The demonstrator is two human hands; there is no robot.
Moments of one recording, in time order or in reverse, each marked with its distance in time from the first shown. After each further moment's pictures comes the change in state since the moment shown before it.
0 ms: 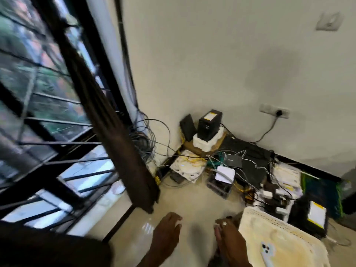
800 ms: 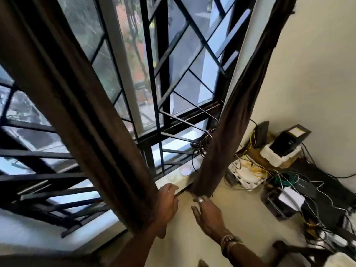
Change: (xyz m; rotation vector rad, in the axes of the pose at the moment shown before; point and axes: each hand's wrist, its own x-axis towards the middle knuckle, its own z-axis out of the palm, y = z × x) left_hand -0.084 -0.257 -0.248 -0.012 0.227 -0.337; right_hand -0.022 -0.409 0.146 -0.068 -0.451 -0.546
